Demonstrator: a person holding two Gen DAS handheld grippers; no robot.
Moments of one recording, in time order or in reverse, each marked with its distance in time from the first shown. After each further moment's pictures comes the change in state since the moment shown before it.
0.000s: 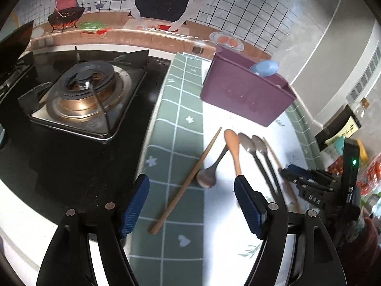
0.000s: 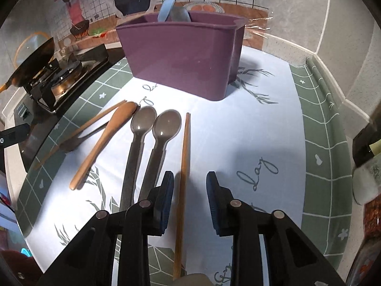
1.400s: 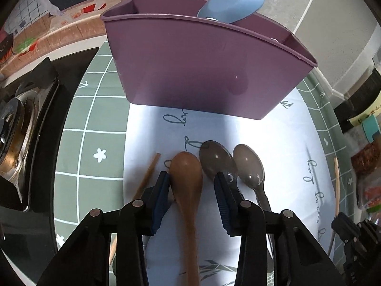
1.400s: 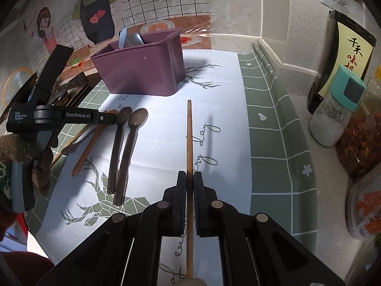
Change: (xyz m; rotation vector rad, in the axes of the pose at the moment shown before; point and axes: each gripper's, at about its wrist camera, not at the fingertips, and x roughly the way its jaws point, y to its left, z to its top) left arm 0.142 -0.099 0.067 0.169 0.221 0.030; right arm -0.062 -0.039 -0.049 0.213 -0.082 -0.059
